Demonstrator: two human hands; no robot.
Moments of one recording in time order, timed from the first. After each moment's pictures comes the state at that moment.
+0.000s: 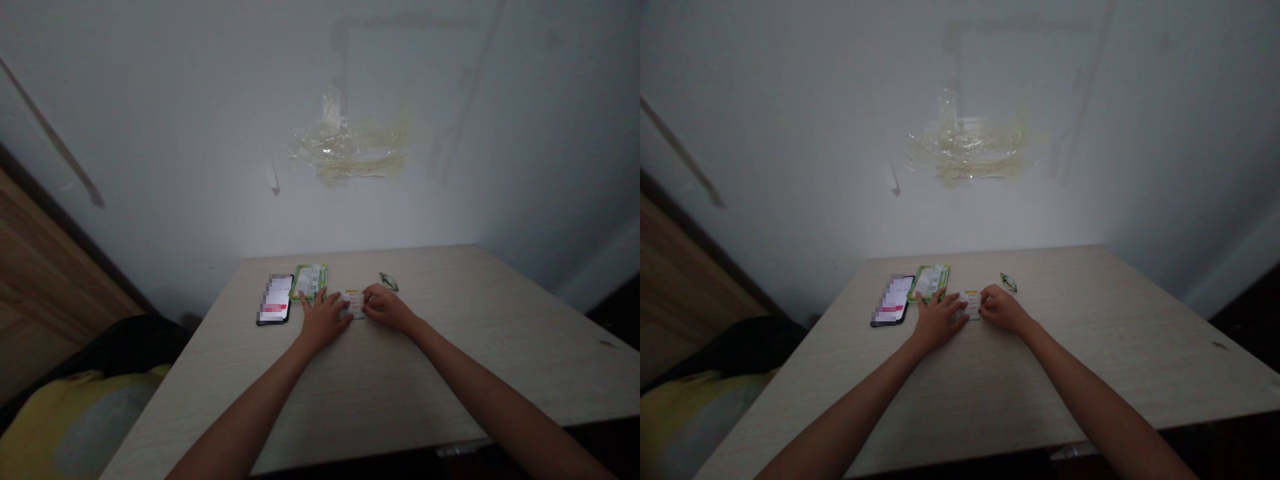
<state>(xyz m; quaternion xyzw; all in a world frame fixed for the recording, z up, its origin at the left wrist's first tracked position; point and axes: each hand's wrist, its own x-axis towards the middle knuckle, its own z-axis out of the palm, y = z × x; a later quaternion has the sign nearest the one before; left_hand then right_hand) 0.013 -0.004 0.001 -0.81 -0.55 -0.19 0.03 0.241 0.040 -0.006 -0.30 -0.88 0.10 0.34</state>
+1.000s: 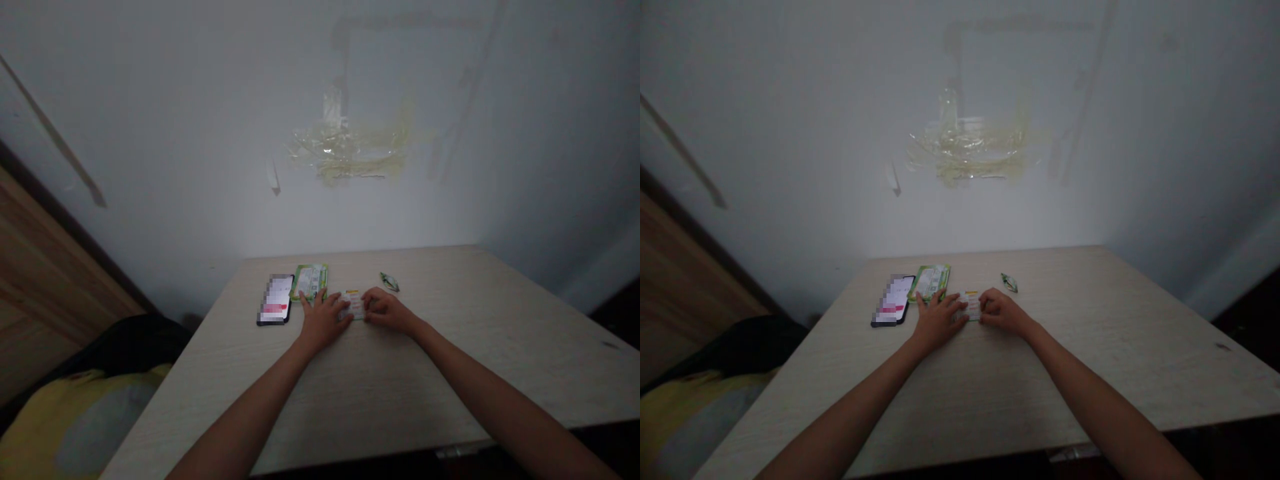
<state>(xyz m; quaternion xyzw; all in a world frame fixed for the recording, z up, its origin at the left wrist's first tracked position) 0.013 -0.004 0.001 -0.81 -0.55 -0.19 0.03 0.246 0.040 -0.009 -0.27 -0.88 0.23 0.33</state>
